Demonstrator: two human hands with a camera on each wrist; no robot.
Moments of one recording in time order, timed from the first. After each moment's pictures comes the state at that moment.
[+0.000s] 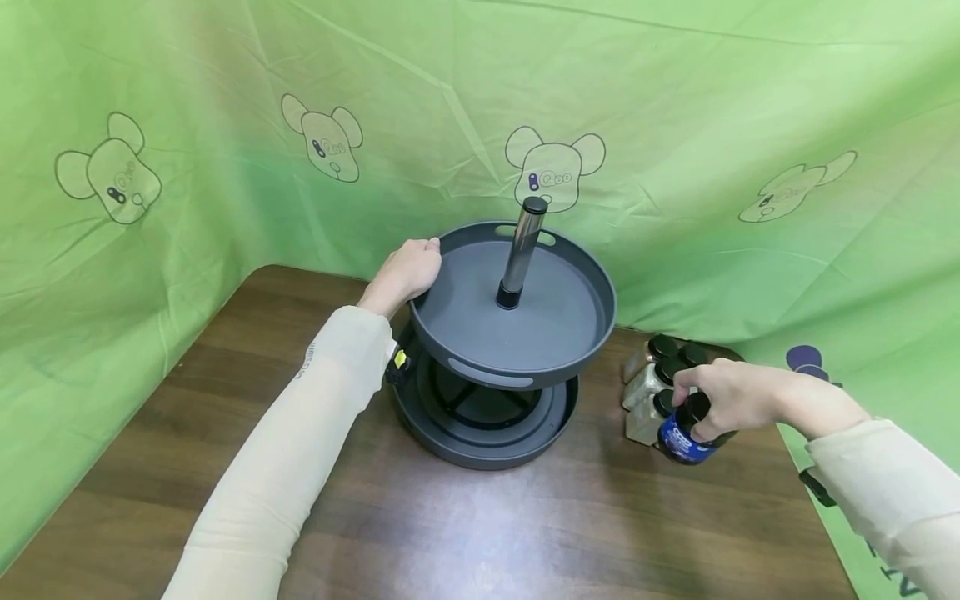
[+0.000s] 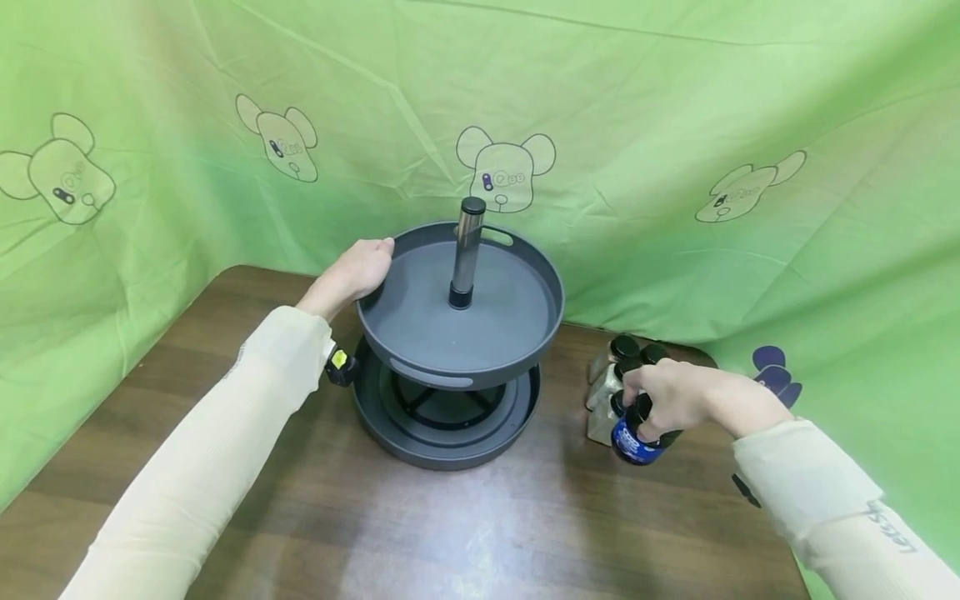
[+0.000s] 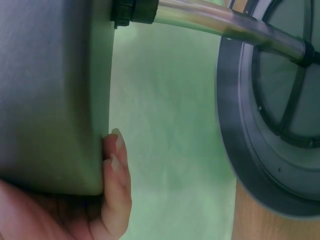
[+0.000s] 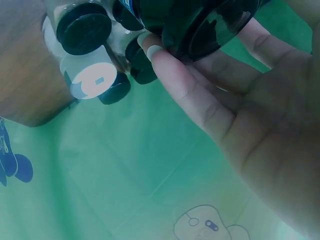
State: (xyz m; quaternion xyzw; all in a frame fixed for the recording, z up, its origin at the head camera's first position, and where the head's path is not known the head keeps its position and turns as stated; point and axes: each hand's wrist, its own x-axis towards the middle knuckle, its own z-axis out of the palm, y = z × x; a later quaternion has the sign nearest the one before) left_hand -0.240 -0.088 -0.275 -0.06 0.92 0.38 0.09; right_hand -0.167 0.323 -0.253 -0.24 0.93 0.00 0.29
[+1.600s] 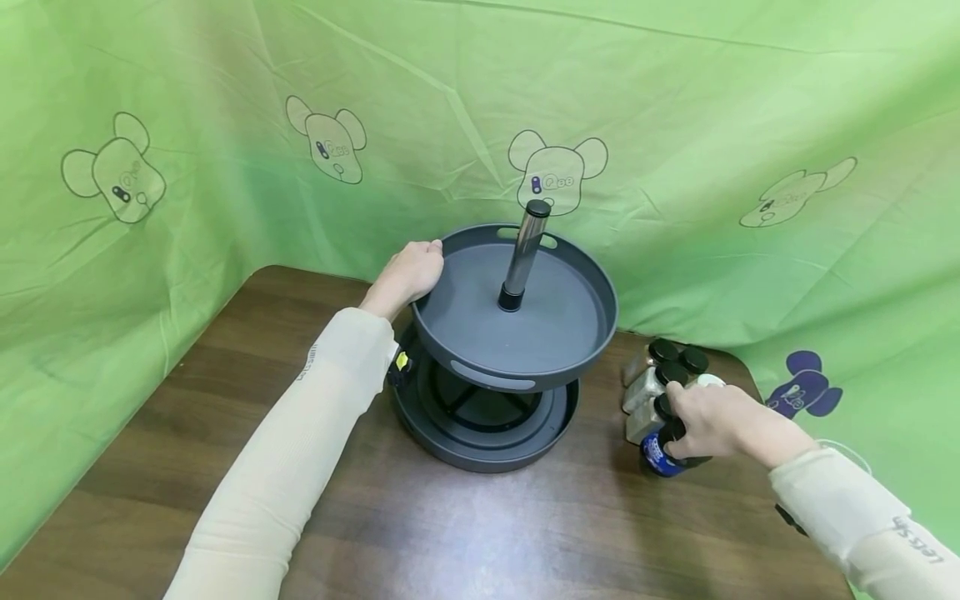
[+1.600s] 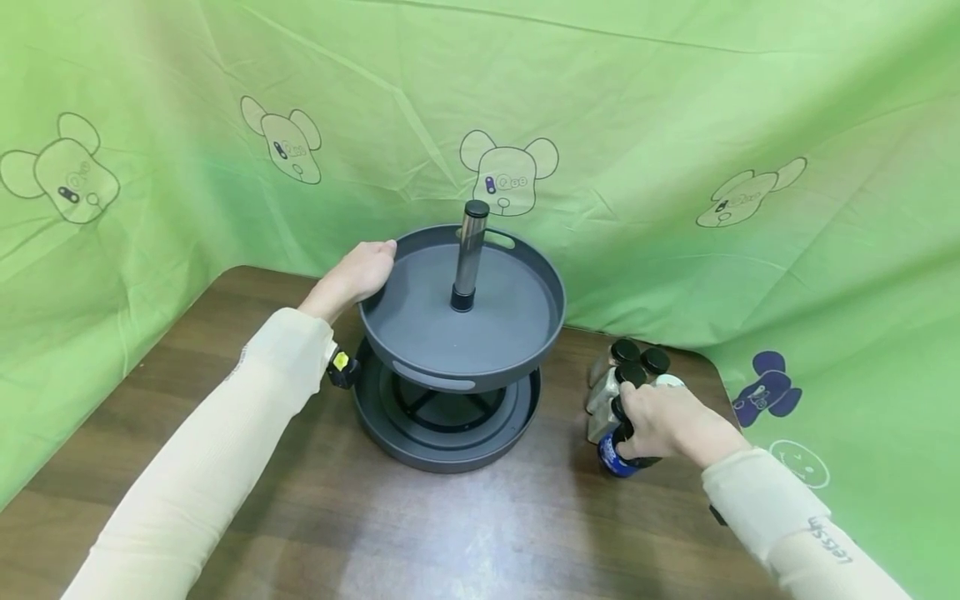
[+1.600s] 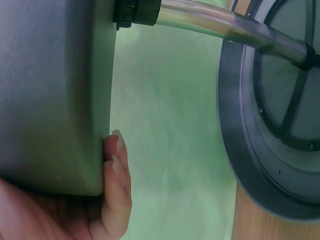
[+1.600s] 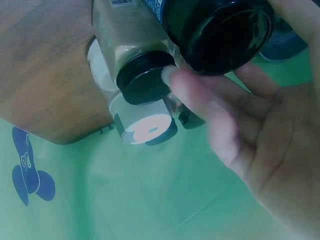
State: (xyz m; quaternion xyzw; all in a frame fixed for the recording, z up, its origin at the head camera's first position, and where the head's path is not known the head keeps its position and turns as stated) left_hand -0.237 -0.089 -0.272 -0.07 0.92 0.38 0.10; right_hand -0.152 0.324 -0.307 -0.26 0.95 0.12 0.11
